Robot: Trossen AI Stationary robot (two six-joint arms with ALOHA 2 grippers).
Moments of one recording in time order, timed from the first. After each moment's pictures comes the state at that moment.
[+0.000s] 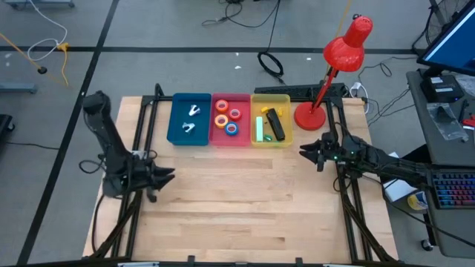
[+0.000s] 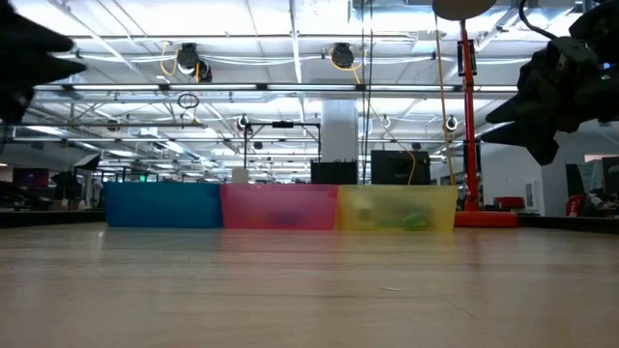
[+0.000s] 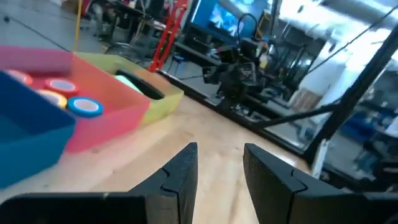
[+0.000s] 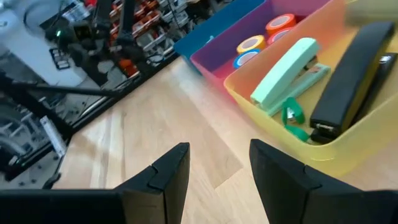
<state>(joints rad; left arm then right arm) -1.25 0.71 0.09 0.42 -1.52 -0.70 -0.24 0.03 0.07 -0.34 -0.01 0.54</state>
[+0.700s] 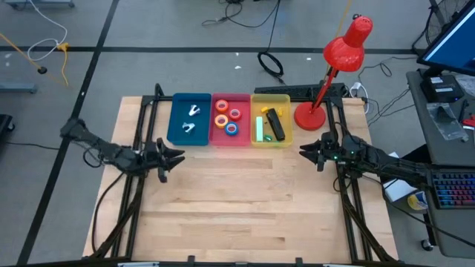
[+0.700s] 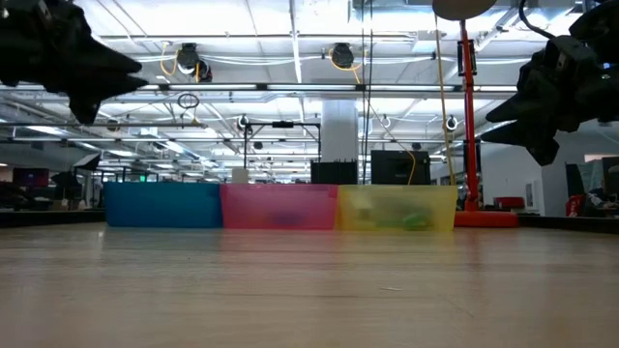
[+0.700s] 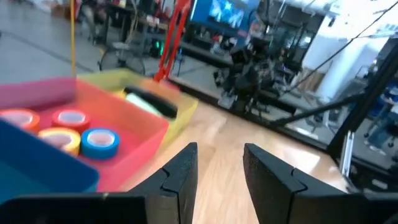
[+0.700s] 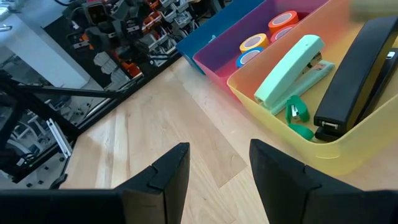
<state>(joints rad) -0.52 0.27 0.09 0.17 -0.76 -0.35 -0.24 0.03 0.07 -0.33 -0.03 0.56</state>
